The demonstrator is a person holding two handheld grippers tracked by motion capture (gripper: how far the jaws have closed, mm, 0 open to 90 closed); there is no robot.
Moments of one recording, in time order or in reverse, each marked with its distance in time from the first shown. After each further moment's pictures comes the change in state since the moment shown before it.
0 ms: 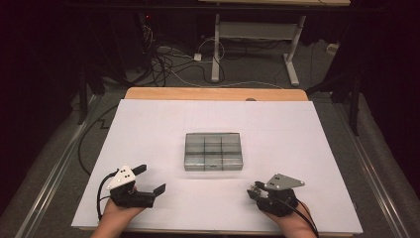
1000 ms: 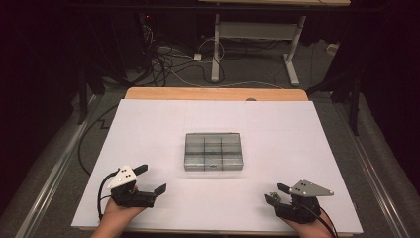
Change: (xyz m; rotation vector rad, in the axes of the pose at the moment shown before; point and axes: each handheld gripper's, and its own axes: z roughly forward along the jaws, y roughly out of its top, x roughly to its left) left arm 0.000 0.001 0.002 0.003 -0.014 0.003; right arm -0.023 -0.032 -0.033 -0.059 -0.049 0.111
